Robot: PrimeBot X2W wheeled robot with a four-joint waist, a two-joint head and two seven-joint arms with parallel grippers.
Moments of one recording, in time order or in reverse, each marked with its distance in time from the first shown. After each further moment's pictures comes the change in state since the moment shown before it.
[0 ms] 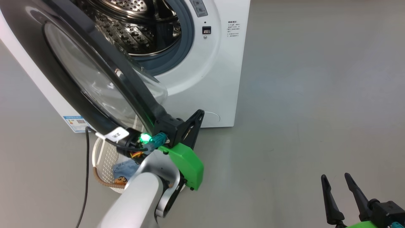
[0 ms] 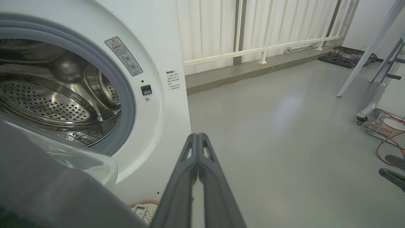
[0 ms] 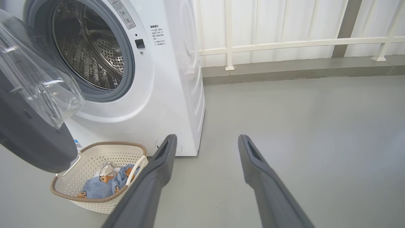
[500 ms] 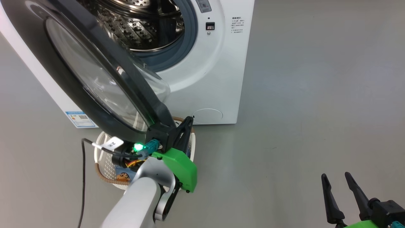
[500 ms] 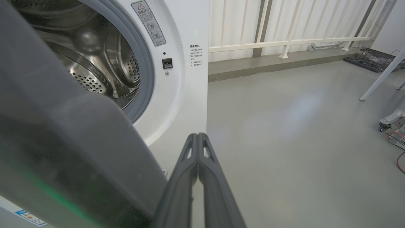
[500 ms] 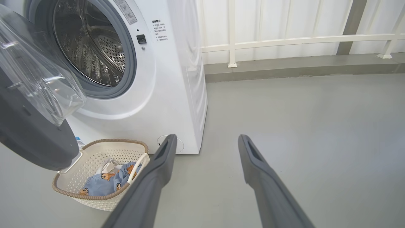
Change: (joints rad) left arm 0.013 -0.002 0.004 0.109 -0.034 0.060 -0.080; right arm -0.004 -0.002 0.000 0.000 0.000 0.000 0.000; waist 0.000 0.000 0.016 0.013
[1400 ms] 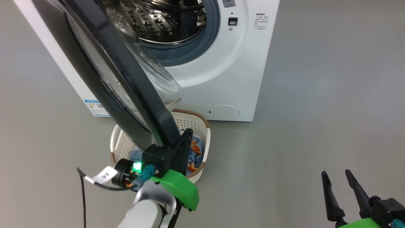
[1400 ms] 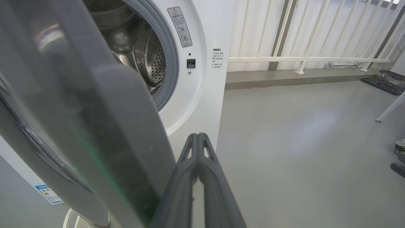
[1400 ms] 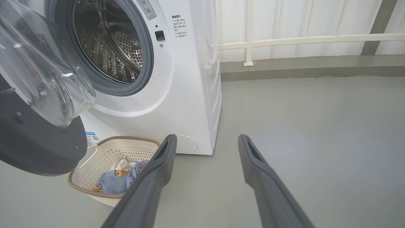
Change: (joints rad) left arm 0.124 0.013 -0.008 -0.124 0.000 0.077 -0.073; right arm -0.009 0.000 -0.001 -0.006 0.001 0.000 0.000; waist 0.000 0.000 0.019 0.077
